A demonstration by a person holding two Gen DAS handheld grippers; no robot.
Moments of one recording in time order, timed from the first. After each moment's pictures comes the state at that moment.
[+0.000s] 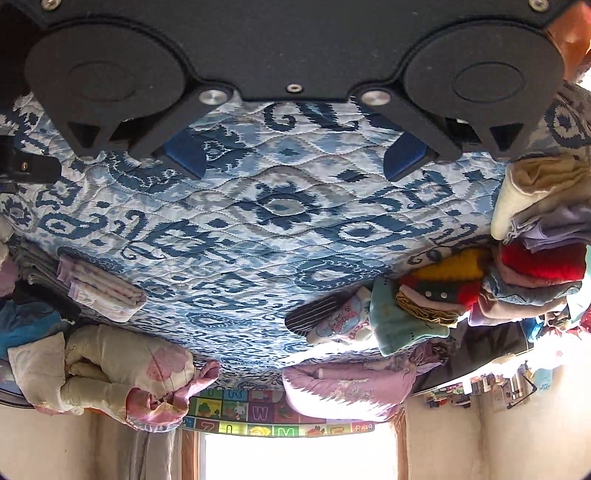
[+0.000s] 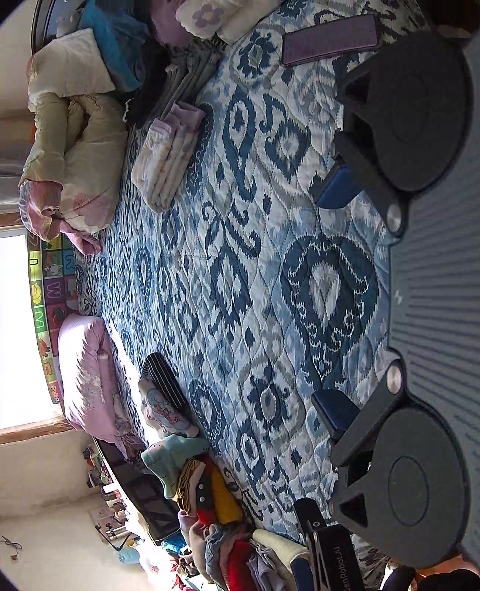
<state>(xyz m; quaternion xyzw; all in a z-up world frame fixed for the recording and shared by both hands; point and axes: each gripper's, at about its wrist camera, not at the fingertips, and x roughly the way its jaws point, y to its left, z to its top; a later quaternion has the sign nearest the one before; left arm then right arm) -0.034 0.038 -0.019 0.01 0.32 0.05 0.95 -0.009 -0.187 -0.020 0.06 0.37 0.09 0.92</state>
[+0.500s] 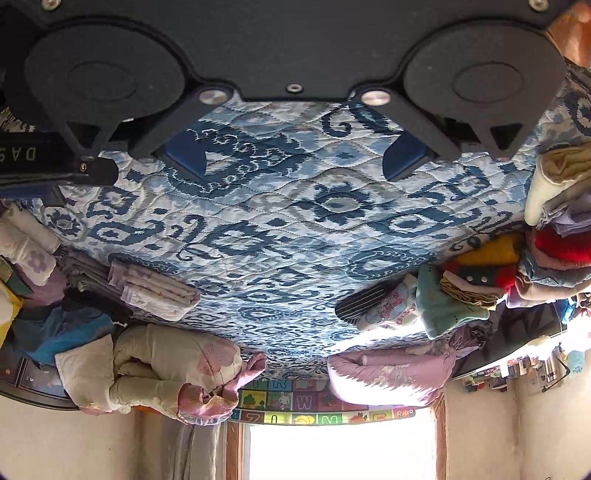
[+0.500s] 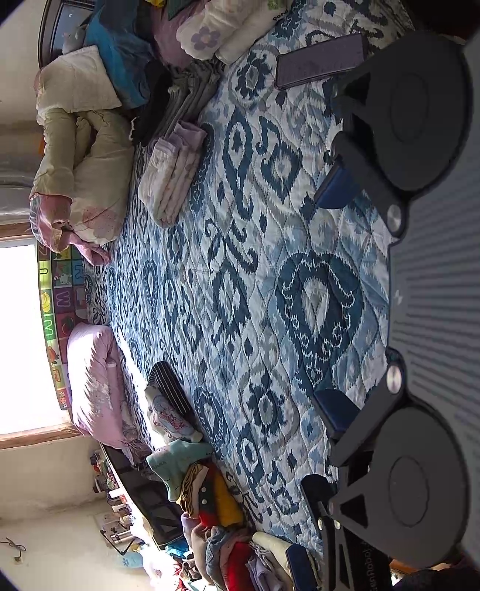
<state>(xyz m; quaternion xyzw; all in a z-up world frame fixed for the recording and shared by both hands) -0.061 0.002 -0.009 0.00 0.30 -0.01 0.95 -0.041 -0.197 -0.013 0.05 0.35 0.07 0.93</state>
